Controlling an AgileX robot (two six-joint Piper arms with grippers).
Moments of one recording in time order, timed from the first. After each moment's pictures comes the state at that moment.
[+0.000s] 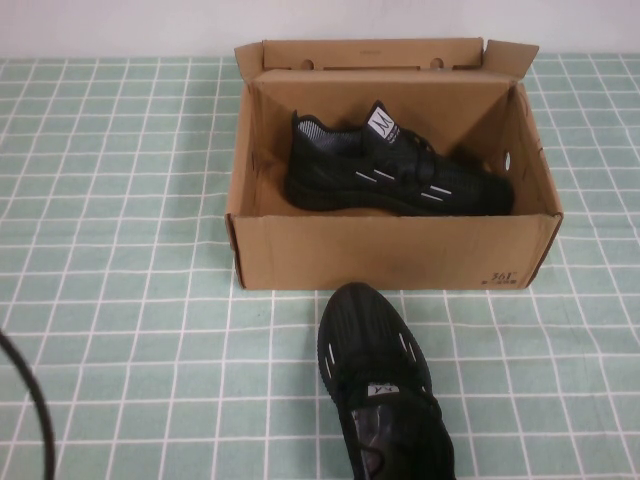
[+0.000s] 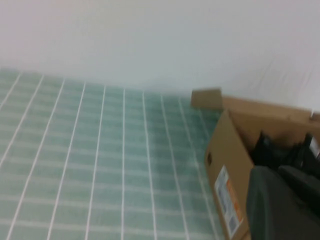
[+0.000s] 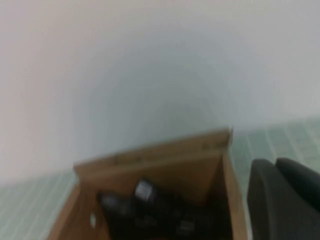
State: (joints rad) right arm 0.03 0.49 -0.78 0.36 0.46 0.10; left arm -0.17 0.52 -0.59 0.00 0.33 -0.28
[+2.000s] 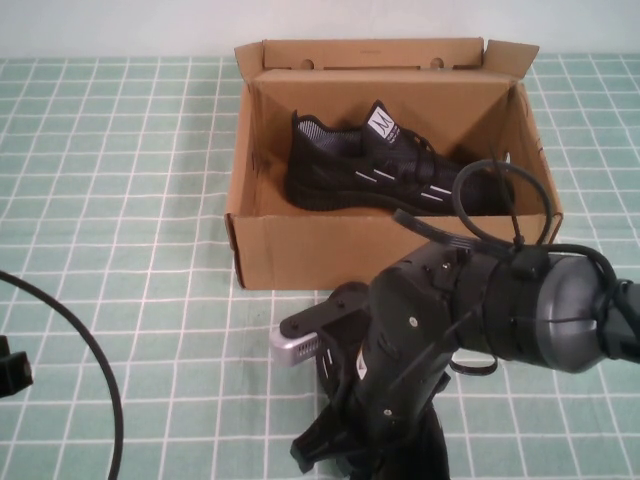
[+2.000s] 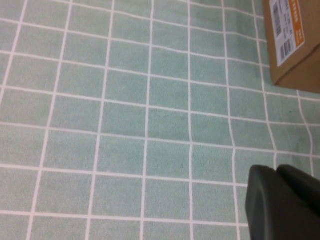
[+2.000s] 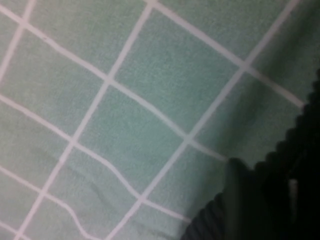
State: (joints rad) right arm 0.88 1.82 -1.20 0.24 0.88 0.19; left arm -0.17 0.69 -0.59 -0.05 0.70 -0.28
